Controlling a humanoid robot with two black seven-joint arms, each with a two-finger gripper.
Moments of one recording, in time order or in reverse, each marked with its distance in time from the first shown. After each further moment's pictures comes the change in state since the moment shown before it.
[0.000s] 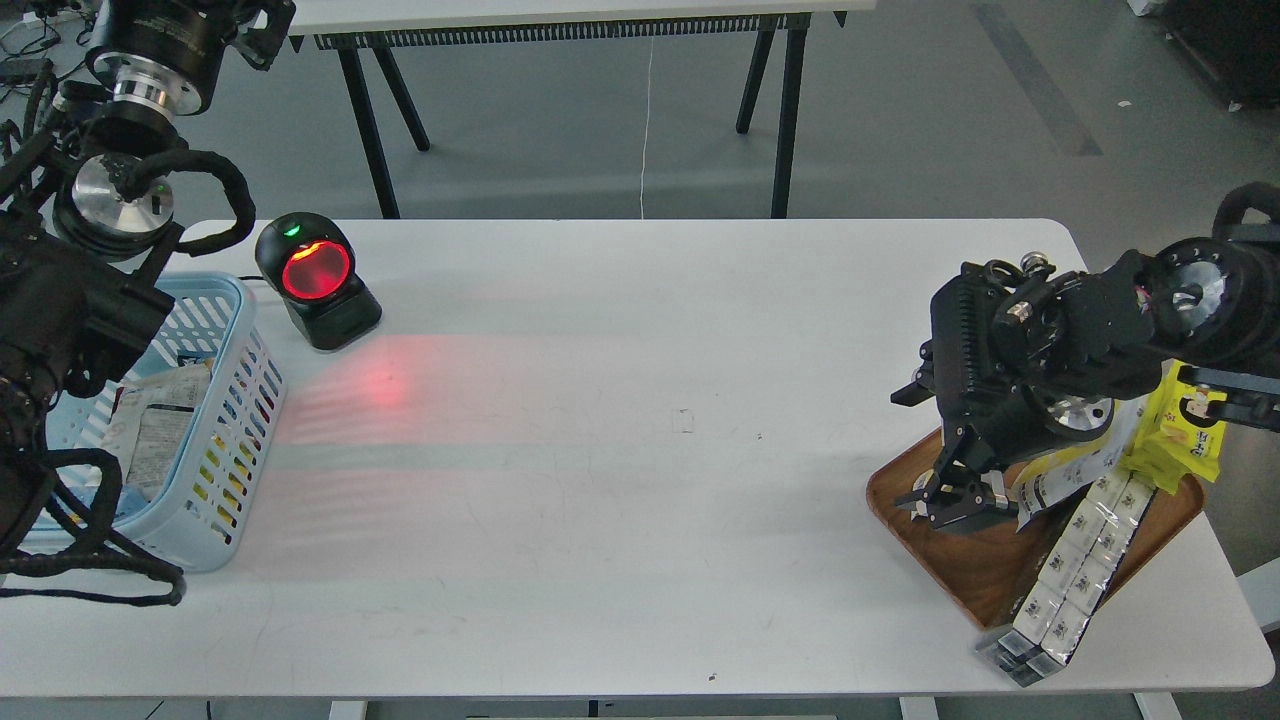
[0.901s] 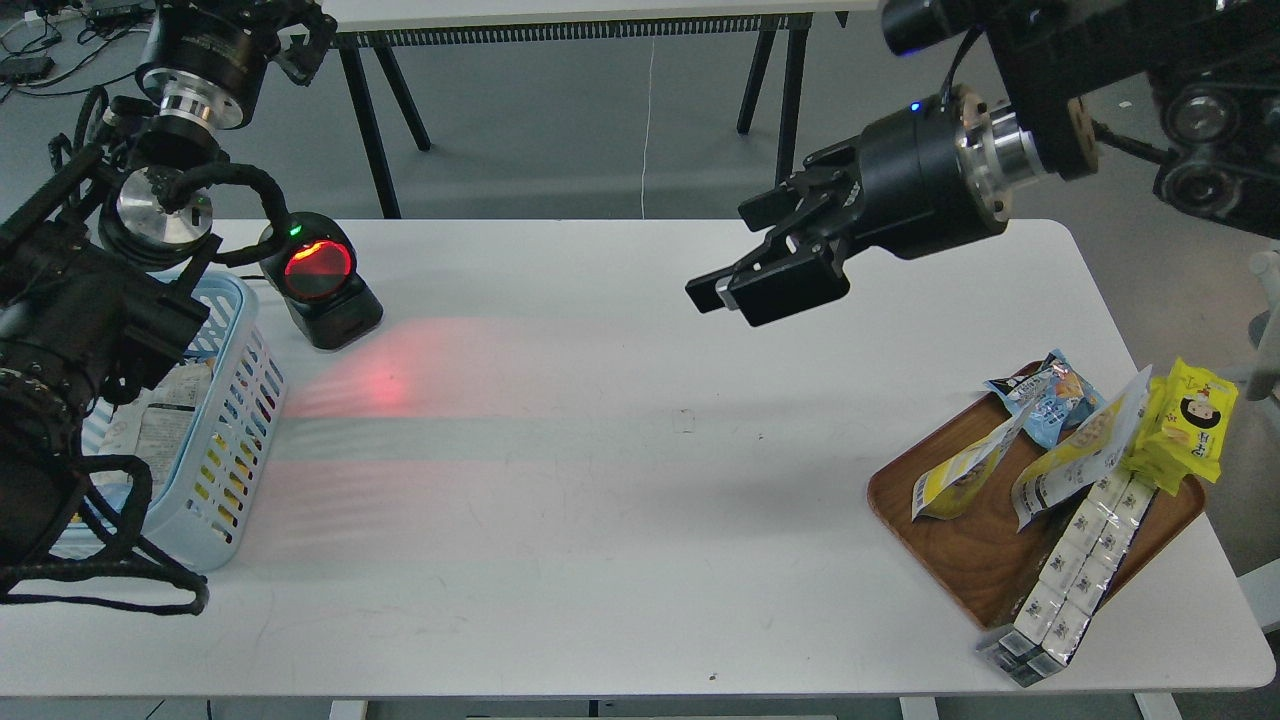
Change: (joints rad) left arm 0.010 -0.037 0.001 0.000 0.000 0.000 0.000; right arm 0.245 0.125 0.131 -0.123 0.764 0.000 -0.042
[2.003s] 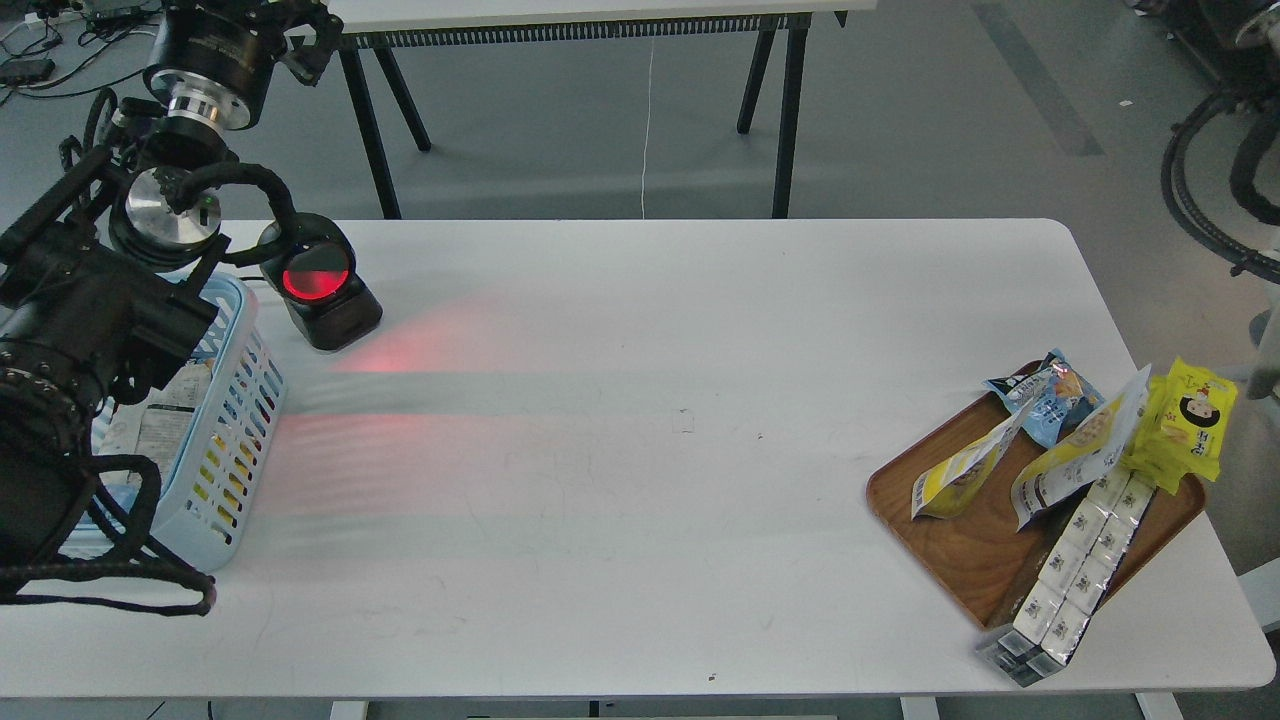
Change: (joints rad) left arm 0.001 -0.021 -0.011 0.000 -0.005 0.000 0.000; right arm -0.620 0.075 0.720 -0.923 1.550 0.000 -0.154
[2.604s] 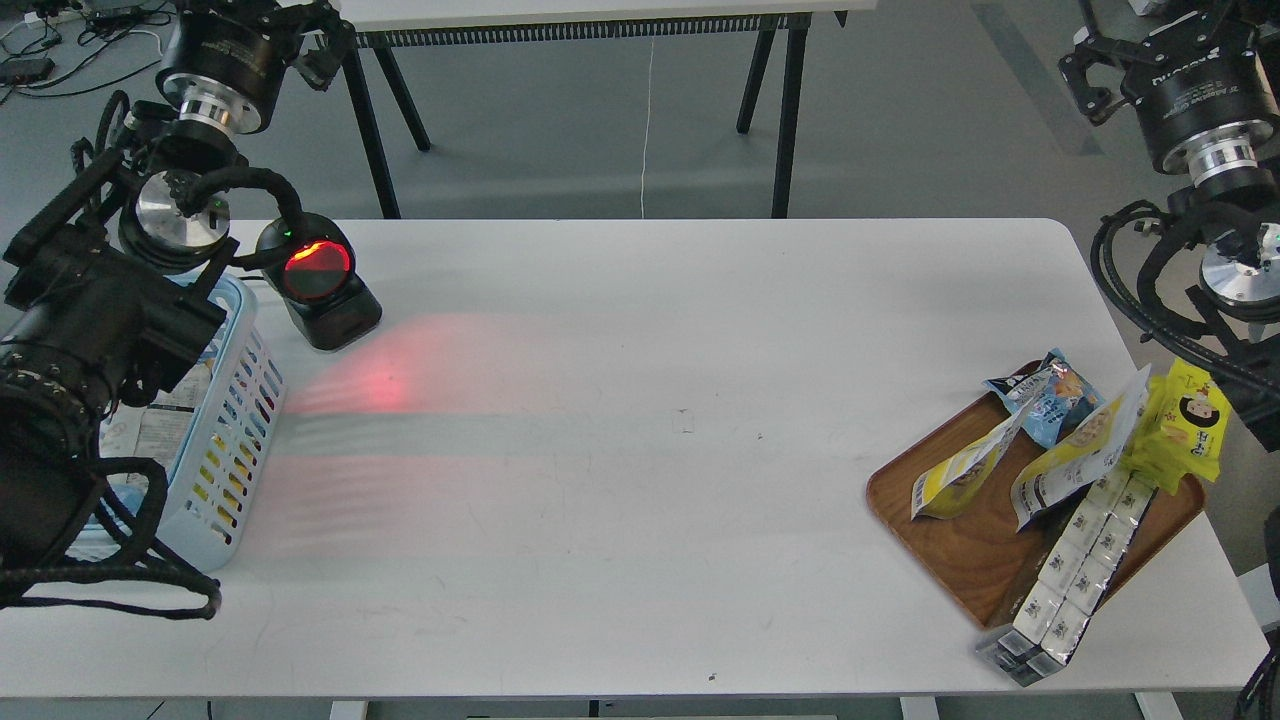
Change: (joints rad) left arm 0.007 -0.012 0.009 0.000 0.003 0.000 0.000; right arm -0.332 0.211 0.436 -0.114 0.064 0.000 -0.015
